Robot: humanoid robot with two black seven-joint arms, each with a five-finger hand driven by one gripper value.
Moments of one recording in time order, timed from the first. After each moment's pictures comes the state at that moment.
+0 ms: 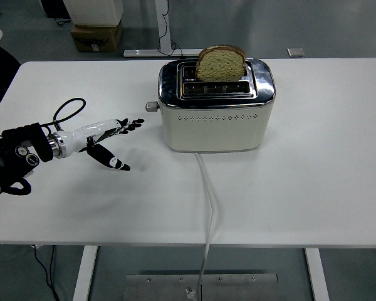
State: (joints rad) left arm -0.80 0.48 -0.48 -0.84 1.14 -0.31 -0.32; right arm 0.00 0.00 0.42 0.09 -0.35 0.07 0.09
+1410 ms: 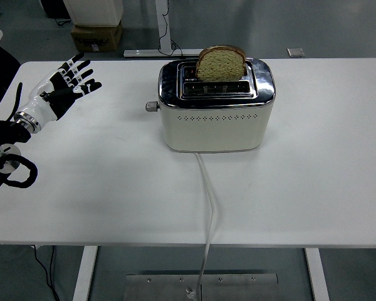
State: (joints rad) left arm -0.82 0.48 -0.51 -0.73 0.04 -0.29 -0.34; right arm 0.00 0.00 0.42 0.09 -0.35 0.07 0.09
